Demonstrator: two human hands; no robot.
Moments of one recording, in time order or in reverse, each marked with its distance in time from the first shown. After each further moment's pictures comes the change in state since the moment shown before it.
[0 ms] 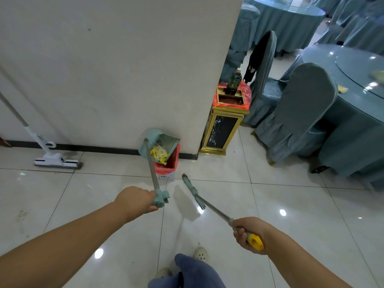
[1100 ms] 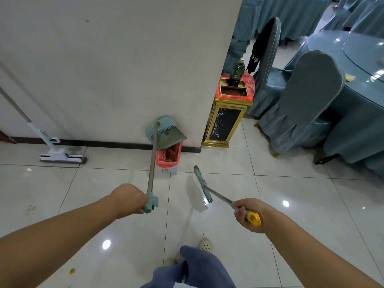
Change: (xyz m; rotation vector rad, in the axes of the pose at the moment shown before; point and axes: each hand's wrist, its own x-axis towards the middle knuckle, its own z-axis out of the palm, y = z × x) left_hand -0.014 -0.023 0.018 0.163 -0.189 0.160; right_hand 0.007 -0.018 0.016 0.147 -0.014 -0.017
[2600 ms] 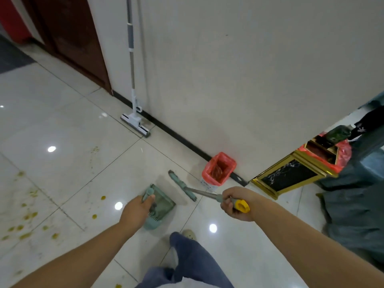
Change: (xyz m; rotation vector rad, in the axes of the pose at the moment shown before) left_hand -0.069 -0.003 0.100 -1.902 0.498 -1.202; right_hand -0.002 -0.039 0.262 -0.715 -0.216 0.027
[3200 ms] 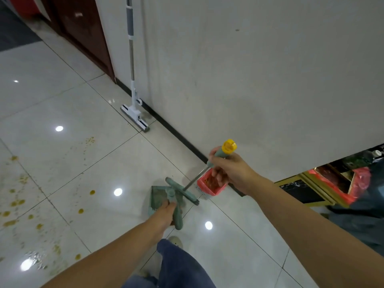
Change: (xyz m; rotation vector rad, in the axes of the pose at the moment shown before) left_hand 0.064 0.102 0.124 -0.528 -0.297 -0.337; right_hand 0.033 -0.174 -0.001 -0.616 -0.138 -0.642
